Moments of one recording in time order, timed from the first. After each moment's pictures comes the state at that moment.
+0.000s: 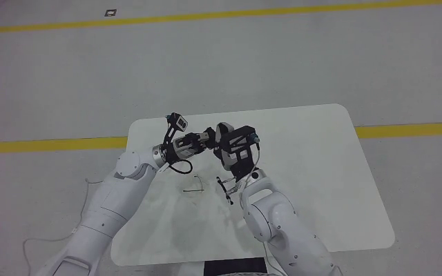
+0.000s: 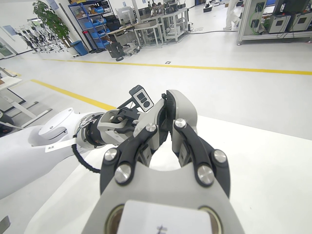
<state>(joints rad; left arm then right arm) 1.11 -1.09 -1.04 -1.30 -0.78 -0.34 -1.01 -1.55 -1.50 0.94 -2.01 -1.48 0.19 0.27</state>
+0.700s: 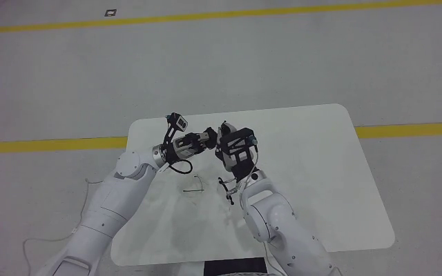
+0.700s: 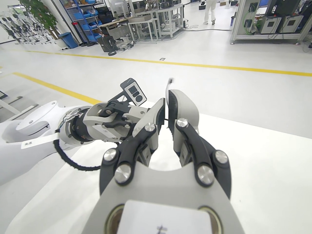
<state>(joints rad) 1.11 -1.09 -1.04 -1.30 -0.78 -0.34 -1.01 -1.57 -1.49 0.94 -2.01 -1.53 0.19 0.27</state>
